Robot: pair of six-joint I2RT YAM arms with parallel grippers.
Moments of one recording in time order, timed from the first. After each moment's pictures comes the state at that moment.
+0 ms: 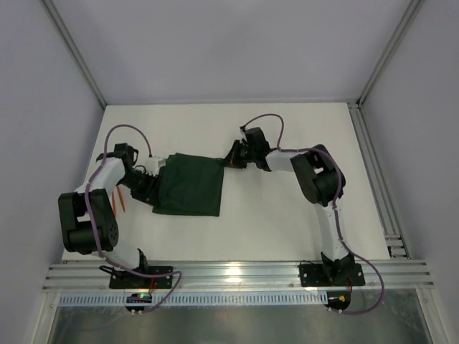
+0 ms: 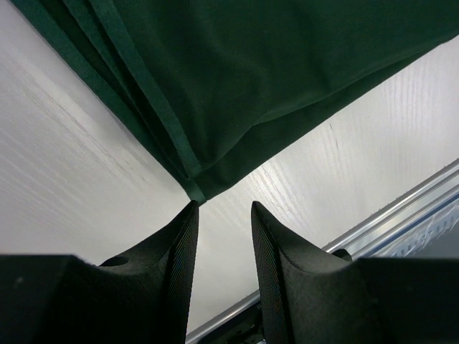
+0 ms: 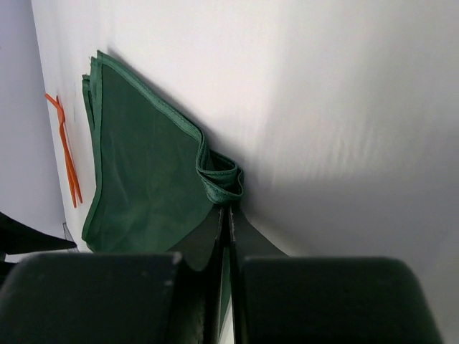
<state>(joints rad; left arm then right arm) 0.12 1.56 1.00 -0.96 0.43 0.53 0.51 2.26 1.43 0.19 -0.46 0.77</state>
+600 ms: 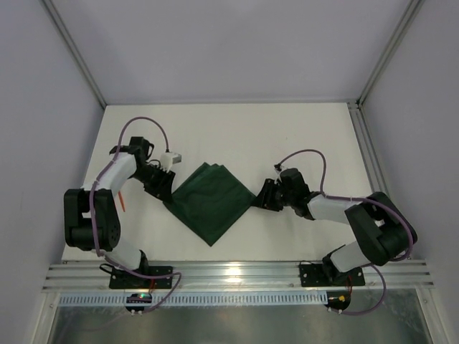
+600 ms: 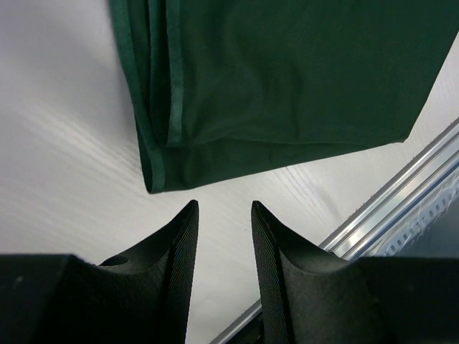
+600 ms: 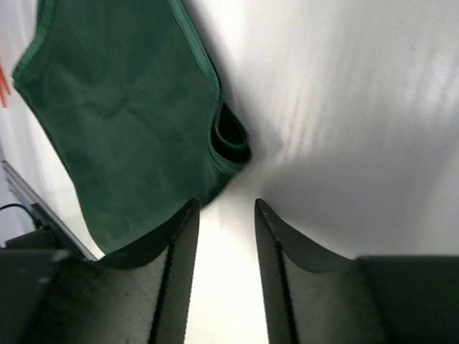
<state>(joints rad) -0.01 1.57 1.07 -0.99 0.51 0.56 0.50 1.50 0.50 0.28 -0.34 0.75</state>
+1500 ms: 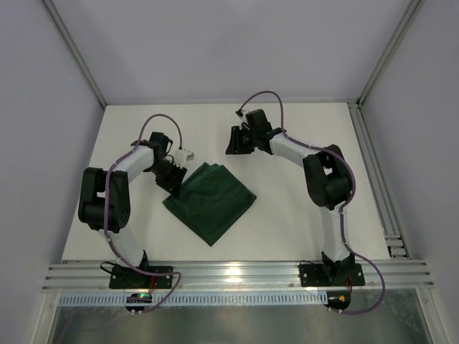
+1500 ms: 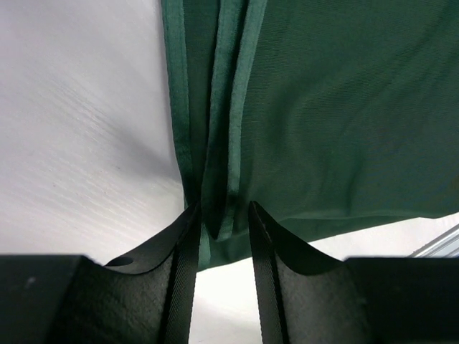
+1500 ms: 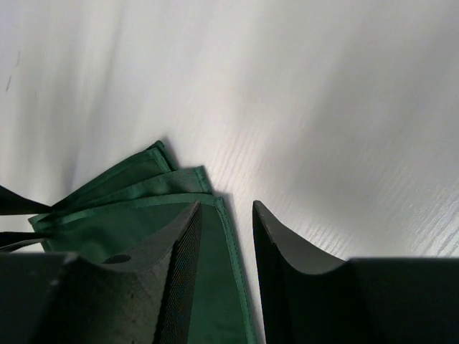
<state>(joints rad) -0.16 1.77 1.16 -0.84 0.36 0.44 0.49 2.11 1.56 -0.18 -0.34 0.38</state>
